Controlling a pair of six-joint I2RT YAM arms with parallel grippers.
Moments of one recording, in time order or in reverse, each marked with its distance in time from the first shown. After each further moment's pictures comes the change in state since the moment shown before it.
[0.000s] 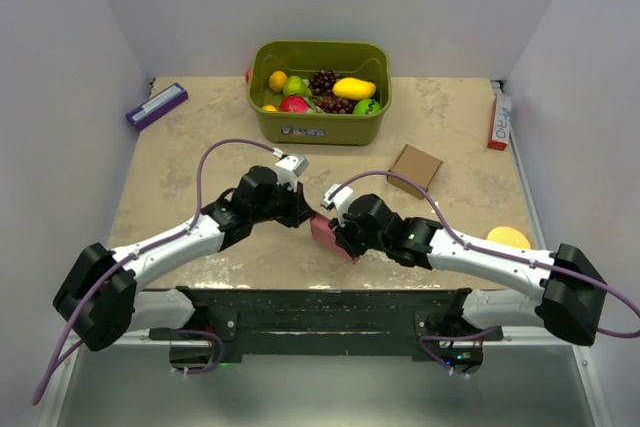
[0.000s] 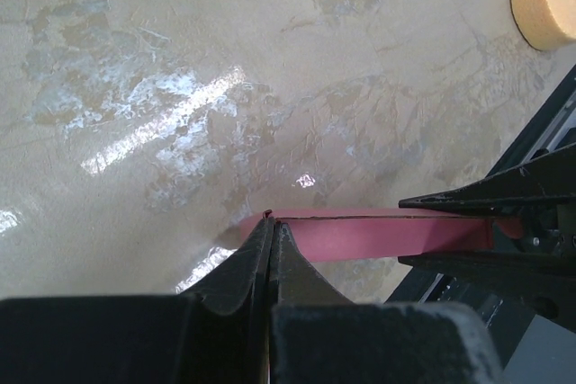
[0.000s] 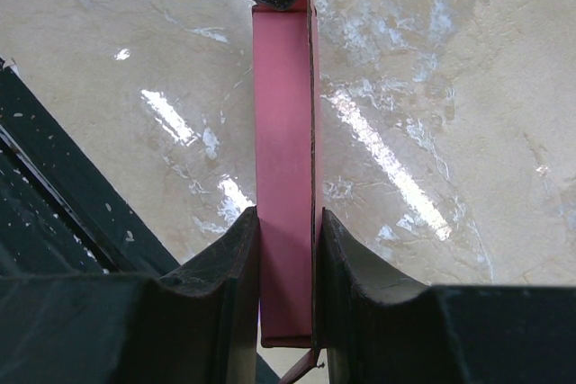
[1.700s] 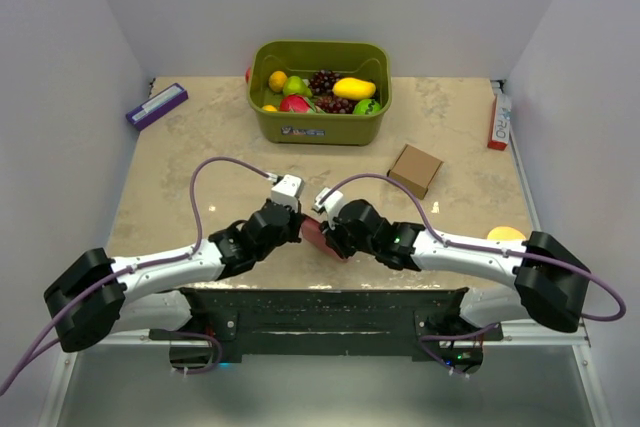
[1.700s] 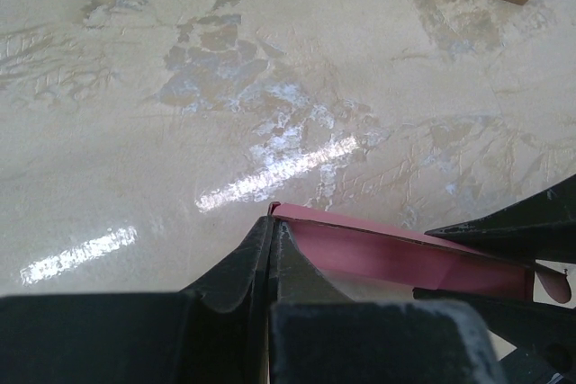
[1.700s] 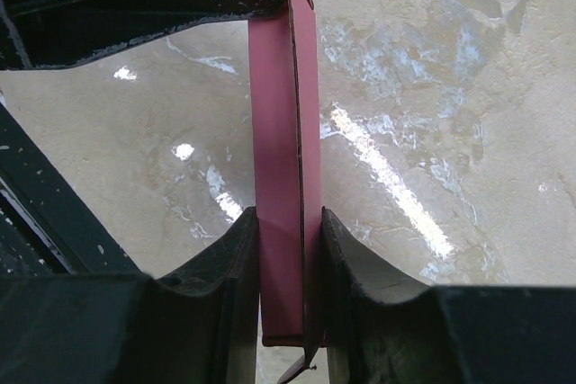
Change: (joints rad) left arm -0.257 -0.074 -0.171 0.144 -0.600 -0.031; right arm 0.021 0.115 -0.047 0.197 0.025 0.004
